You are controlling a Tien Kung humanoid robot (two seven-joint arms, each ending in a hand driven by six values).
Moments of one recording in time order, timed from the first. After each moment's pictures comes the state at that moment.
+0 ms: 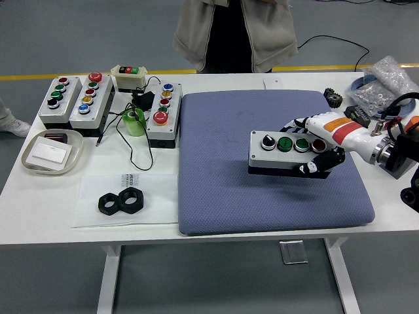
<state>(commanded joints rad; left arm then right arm) -0.10 0.15 -0.23 -0.20 -0.23 0.25 -0.11 0.83 -0.63 0.45 1.20 -1.69 -0.11 0.25</state>
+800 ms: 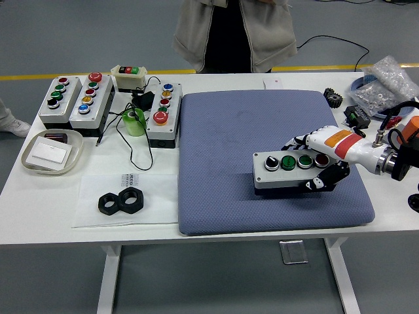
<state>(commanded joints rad) -0.10 0.14 -0.23 -0.20 -0.23 0.25 -0.11 0.91 -0.67 0.25 1.18 -1.62 -0.17 0.34</state>
